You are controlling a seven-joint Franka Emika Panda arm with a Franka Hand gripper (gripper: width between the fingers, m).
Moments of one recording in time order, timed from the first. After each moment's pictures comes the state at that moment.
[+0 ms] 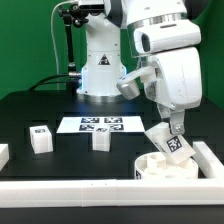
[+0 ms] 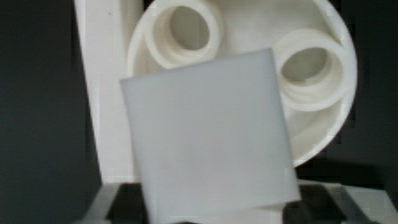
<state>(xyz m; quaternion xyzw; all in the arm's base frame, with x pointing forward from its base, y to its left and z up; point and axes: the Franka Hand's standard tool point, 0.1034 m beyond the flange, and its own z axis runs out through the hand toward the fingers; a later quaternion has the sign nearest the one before) 0.621 0.070 0.085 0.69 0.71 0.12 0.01</state>
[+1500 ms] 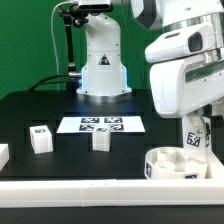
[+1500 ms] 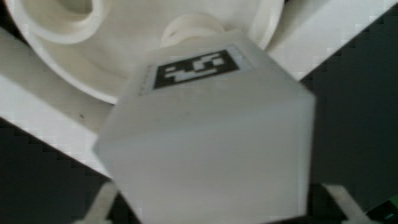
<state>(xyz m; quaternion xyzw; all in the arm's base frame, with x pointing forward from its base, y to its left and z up) 0.626 0.127 0.084 0.93 0.35 0.11 -0.06</state>
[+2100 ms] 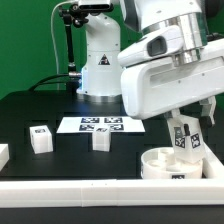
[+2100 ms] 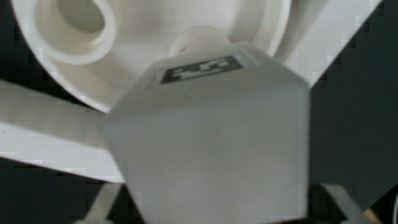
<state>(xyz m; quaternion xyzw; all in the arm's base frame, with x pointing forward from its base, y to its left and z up) 0.628 0.101 0.083 0.97 0.18 0.13 -0.09</state>
